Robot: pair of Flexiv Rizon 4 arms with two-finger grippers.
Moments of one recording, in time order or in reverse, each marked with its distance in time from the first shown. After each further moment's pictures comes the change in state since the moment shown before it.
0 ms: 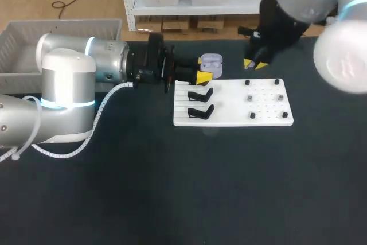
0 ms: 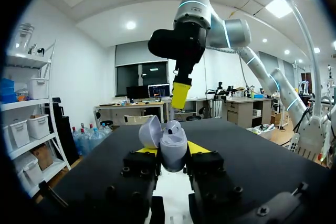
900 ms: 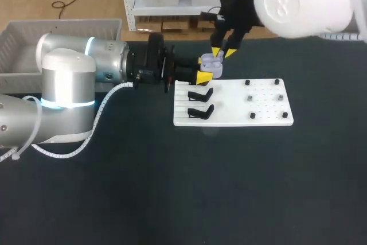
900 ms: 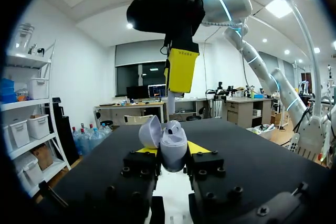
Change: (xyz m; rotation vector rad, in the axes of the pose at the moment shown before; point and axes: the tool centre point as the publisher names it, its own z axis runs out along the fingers) left arm 0.000 0.000 0.000 0.000 0.000 0.000; right arm -0.008 0.071 0.000 0.024 0.108 -0.126
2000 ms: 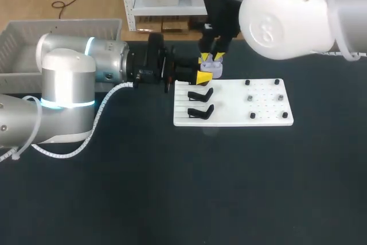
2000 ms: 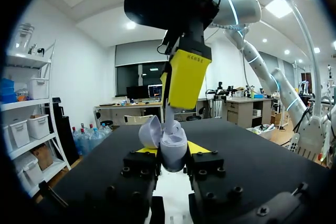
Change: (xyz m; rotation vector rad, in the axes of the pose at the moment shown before) left arm 0.000 0.000 0.000 0.000 0.000 0.000; right arm -0.003 0.017 0.016 0.017 -0.043 -0.121
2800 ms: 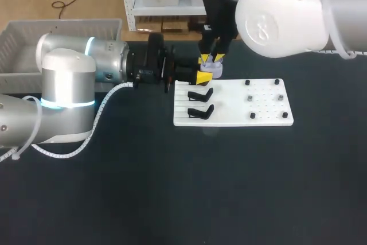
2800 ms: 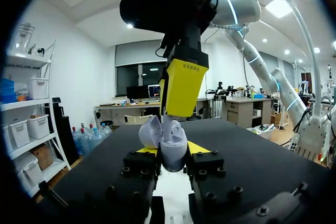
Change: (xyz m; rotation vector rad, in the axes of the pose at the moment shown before) left arm 0.000 0.000 0.000 0.000 0.000 0.000; right arm 0.000 -0.003 0.006 0.007 0.018 0.014
